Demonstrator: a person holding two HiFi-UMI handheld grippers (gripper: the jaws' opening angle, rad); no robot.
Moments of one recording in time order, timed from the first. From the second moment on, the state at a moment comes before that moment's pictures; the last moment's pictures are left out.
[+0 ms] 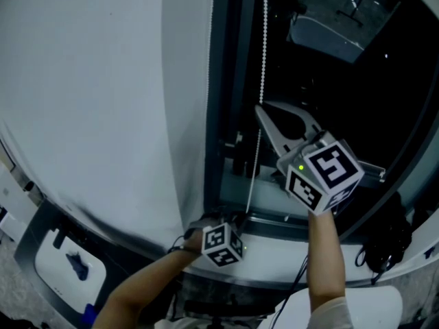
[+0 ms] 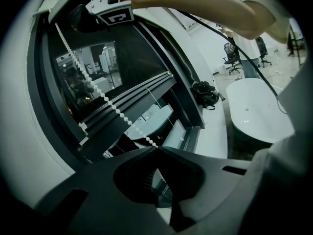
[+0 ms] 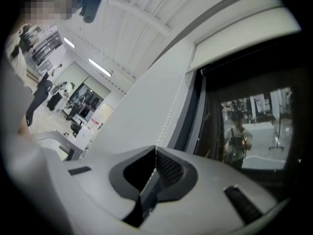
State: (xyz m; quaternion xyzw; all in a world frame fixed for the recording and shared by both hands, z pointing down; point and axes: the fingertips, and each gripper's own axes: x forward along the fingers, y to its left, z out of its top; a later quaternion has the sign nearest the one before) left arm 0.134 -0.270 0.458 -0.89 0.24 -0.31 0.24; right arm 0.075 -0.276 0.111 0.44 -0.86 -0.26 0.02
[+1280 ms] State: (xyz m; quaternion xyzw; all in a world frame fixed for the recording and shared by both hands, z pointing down) left arm 0.028 -0.243 0.207 -0.95 0.28 0.07 0.09; right arm 0.074 -0.311 0.337 0.36 -0.70 -0.37 0.49
